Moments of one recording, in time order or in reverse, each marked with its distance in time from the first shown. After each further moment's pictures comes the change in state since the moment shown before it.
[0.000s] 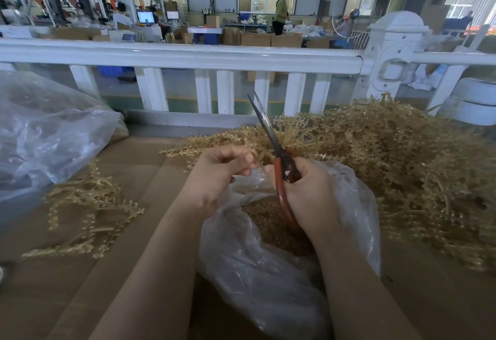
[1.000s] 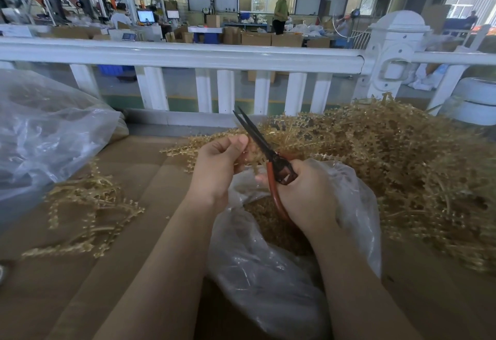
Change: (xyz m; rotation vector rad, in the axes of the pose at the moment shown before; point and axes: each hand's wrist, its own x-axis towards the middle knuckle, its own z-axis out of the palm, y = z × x) left_hand 0.003 0.003 0.014 -0.216 0.145 0.052; right_hand 0.000 0.002 0.003 -0.203 -0.024 -0.021
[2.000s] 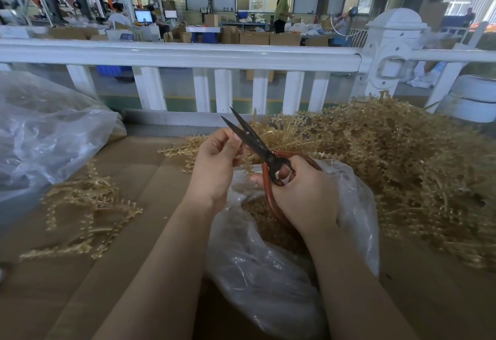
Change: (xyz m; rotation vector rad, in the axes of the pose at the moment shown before) left_hand -0.002 0.002 0.004 0.040 -0.034 0.160; right_hand -0.002 0.000 -0.002 -0.192 0.113 -0.121
